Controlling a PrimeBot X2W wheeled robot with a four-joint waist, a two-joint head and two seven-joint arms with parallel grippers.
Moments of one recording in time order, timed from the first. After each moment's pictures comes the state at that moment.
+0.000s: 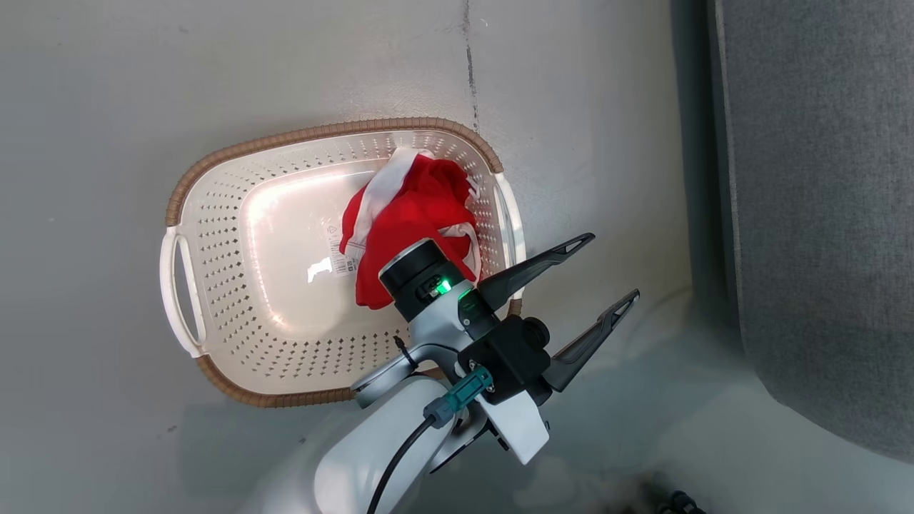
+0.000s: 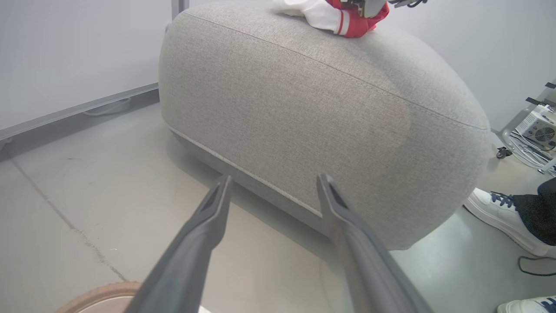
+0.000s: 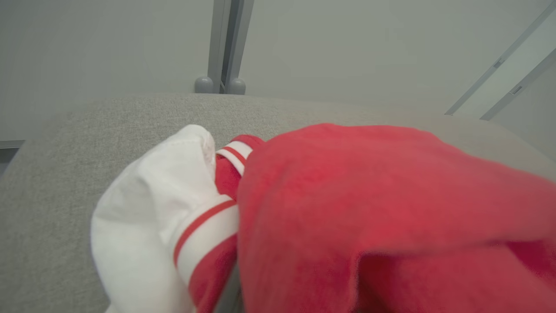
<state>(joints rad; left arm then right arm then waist) -0.61 0.05 -0.84 0.30 -0.14 -0.09 -0.26 -1.10 -0.61 0.01 1.02 0.35 0.13 -0.26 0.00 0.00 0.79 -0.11</state>
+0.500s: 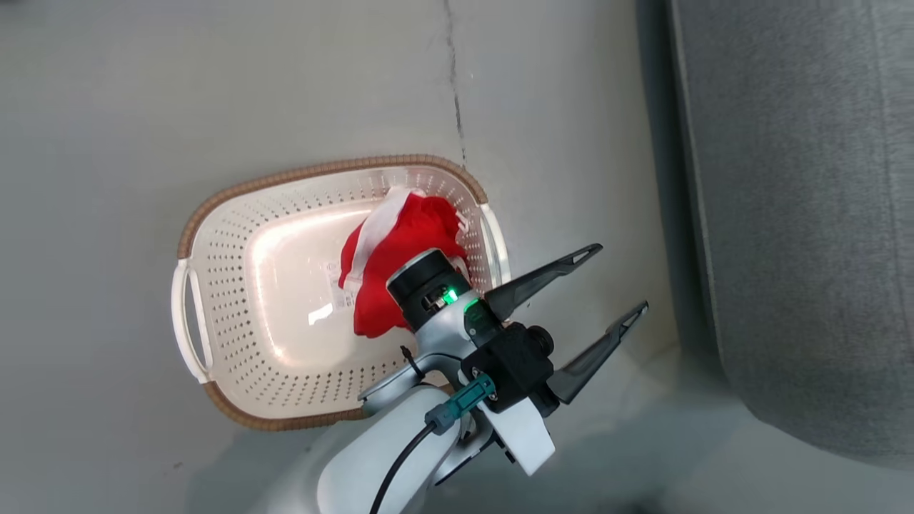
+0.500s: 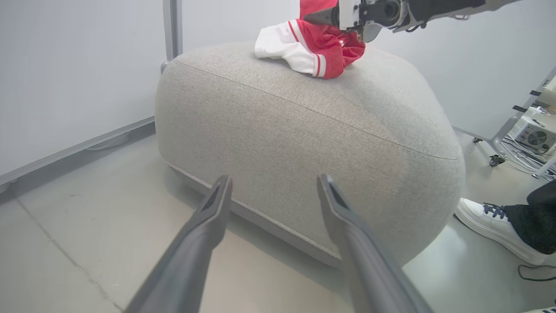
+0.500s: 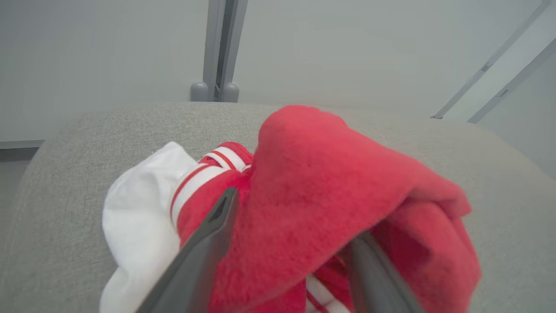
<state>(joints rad) -0.60 0.05 -0.86 0.29 -0.18 -0.09 -0.26 -1.08 -0.62 0.14 1.10 0.42 0.13 -0.26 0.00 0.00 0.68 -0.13</state>
